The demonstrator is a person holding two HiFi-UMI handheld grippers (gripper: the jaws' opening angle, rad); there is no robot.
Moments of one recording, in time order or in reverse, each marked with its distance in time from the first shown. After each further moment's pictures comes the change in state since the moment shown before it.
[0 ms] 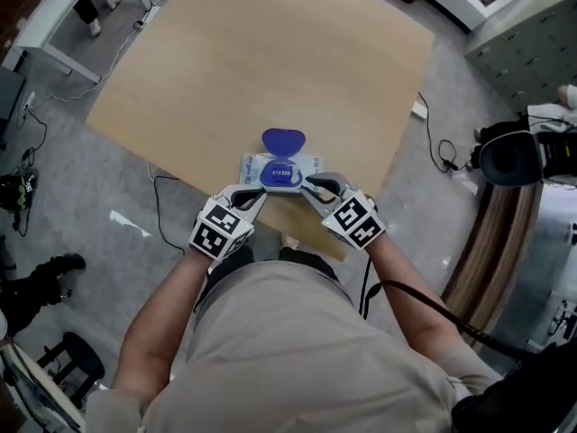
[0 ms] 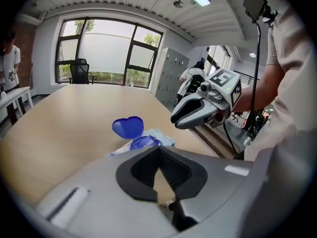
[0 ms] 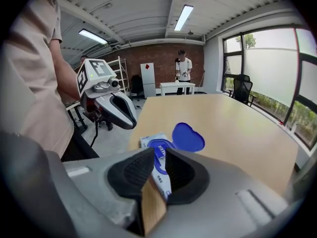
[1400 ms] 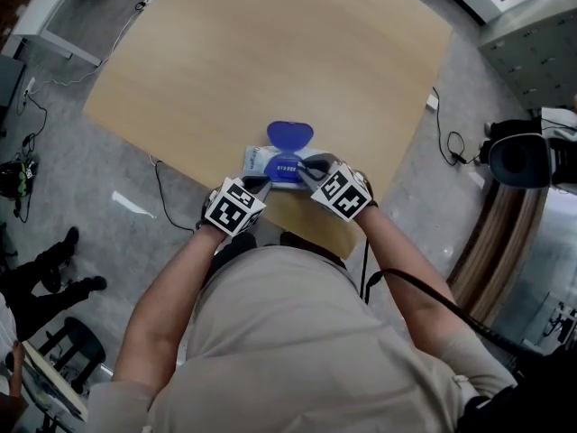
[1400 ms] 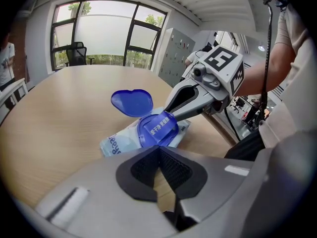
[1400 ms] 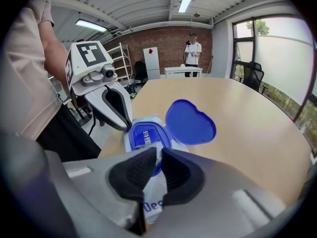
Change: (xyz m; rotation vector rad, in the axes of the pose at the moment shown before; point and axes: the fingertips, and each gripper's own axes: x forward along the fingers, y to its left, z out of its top) left arm 0.060 0.037 -0.045 -0.022 0.198 -0.009; right arm 0.080 -0.032 -0.034 -0.026 0.163 0.083
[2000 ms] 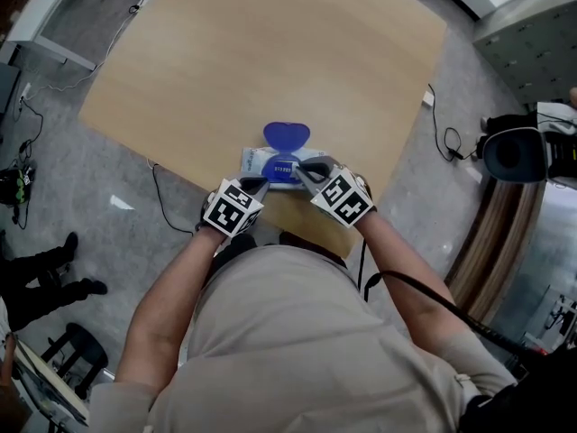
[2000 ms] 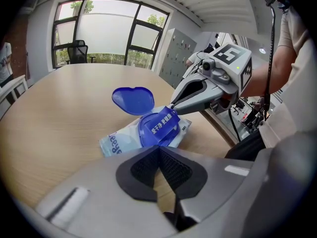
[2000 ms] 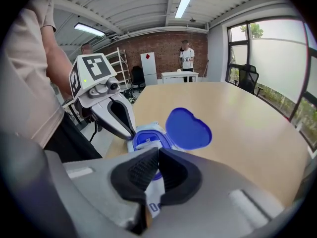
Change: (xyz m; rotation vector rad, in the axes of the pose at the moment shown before) left arm 0.004 0.000 -0.001 -0.023 -0.004 -0.008; right arm -0.018 0.002 0.010 0.027 -0.054 -0.032
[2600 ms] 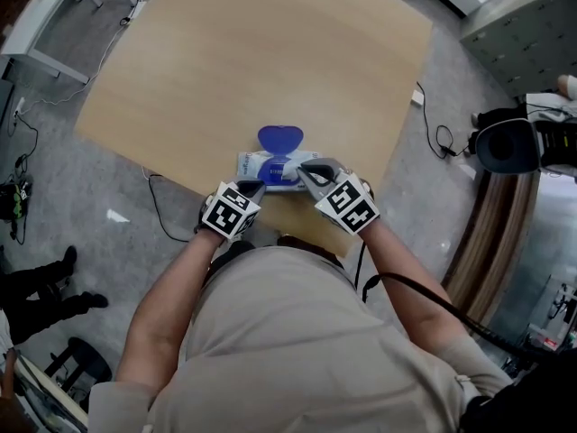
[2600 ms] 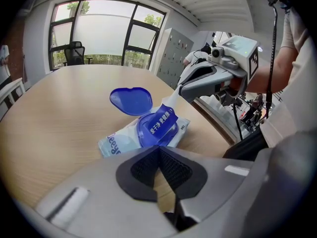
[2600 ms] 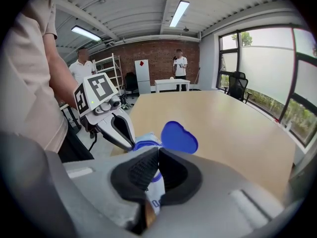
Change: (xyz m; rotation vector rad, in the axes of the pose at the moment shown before) left arm -0.005 0.003 -0.004 0.037 0.004 -0.014; right arm -0.034 0.002 0.027 0.034 -0.078 -0.091
